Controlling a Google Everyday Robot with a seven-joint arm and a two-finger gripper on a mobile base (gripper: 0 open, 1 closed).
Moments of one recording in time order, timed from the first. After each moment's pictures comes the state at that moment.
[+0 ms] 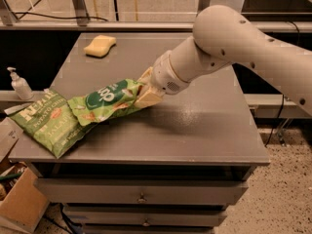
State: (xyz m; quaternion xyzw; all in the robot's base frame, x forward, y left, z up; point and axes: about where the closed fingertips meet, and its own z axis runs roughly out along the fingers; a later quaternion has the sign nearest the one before) arm 0.560 0.038 0.845 -0.67 0.64 0.19 0.33
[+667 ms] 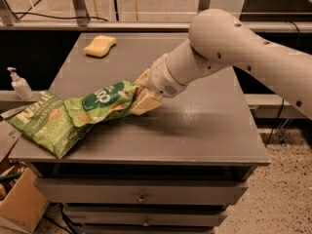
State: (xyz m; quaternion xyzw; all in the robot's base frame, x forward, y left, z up) arm 0.555 0.045 0.842 -0.67 0.64 0.19 0.33
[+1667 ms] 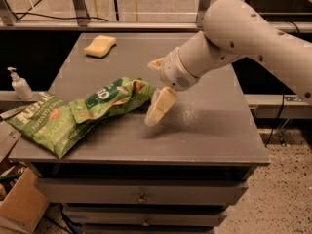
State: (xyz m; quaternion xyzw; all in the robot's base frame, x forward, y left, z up) arm 0.564 0.015 0.849 -0.67 0.65 0.20 0.31
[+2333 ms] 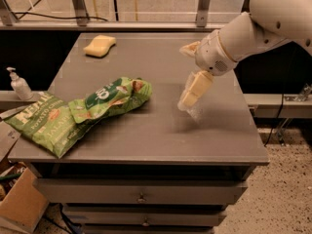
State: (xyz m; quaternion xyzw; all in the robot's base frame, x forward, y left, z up) arm 0.585 -0.069 0.882 -0.65 0.67 0.16 0.33
